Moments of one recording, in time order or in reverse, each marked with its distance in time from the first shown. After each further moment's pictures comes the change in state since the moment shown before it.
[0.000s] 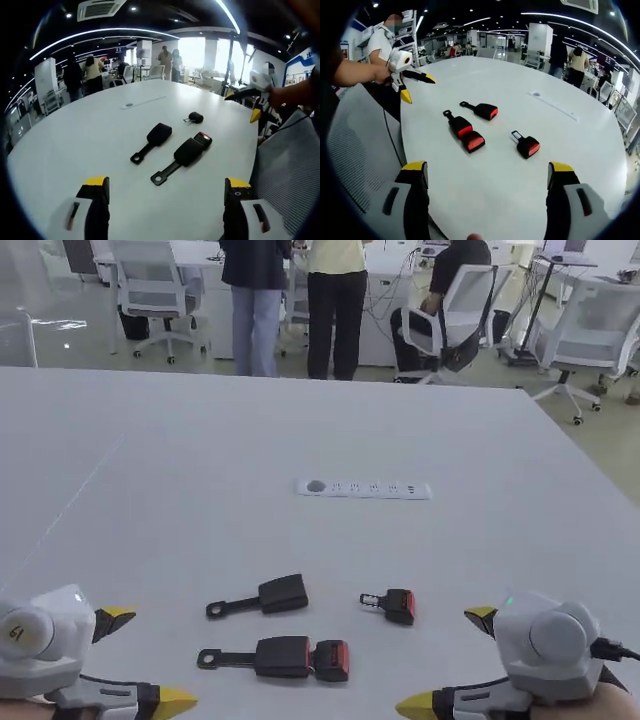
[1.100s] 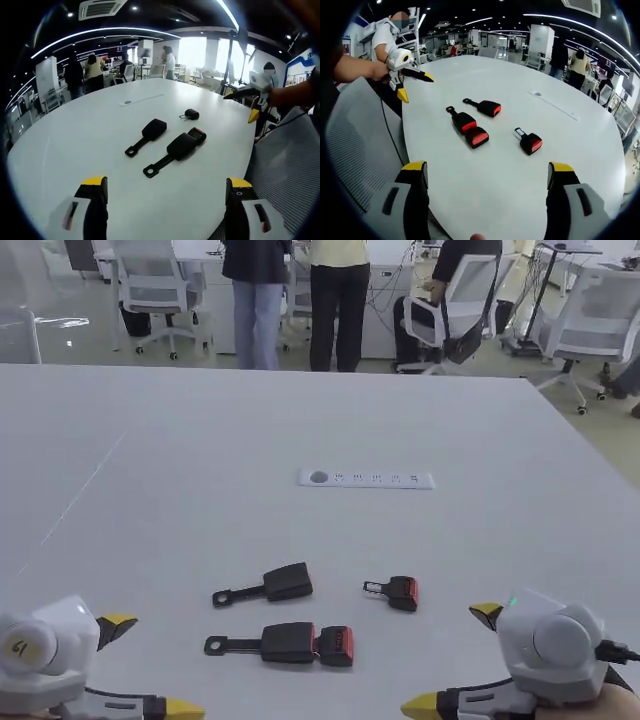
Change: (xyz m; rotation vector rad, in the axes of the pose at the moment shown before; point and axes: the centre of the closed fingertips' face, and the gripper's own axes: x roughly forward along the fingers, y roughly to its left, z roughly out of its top) left arm -0.004 -0.006 -0.014 -0.008 0.004 0.000; right arm -0.002 0.010 -0.008 -0.028 0.001 -0.005
